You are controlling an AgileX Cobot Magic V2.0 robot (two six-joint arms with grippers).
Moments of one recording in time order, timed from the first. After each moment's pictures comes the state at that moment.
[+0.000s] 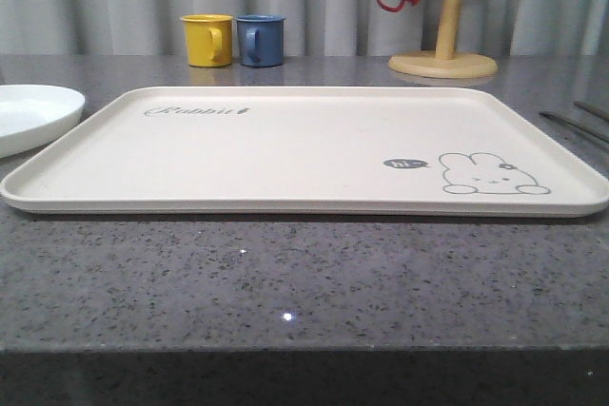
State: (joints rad) left arm -0.03 0.32 -0.72 -0.03 0.59 0.12; right arm 0.00 0.29 -0.59 0.03 0.65 0.09
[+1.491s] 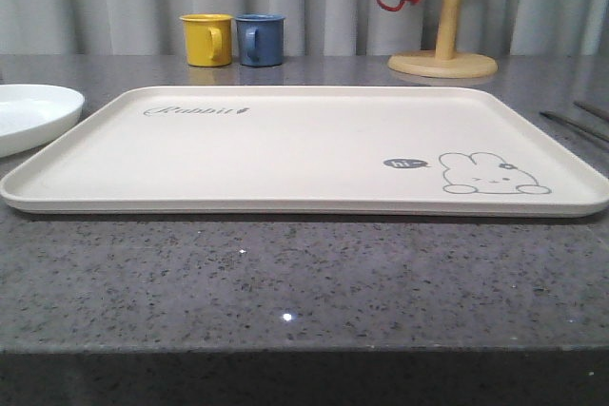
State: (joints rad) left arm -0.03 0.91 -0.88 0.07 0.82 0.12; right arm 0.00 0.47 -0.59 0.03 0.73 0.09
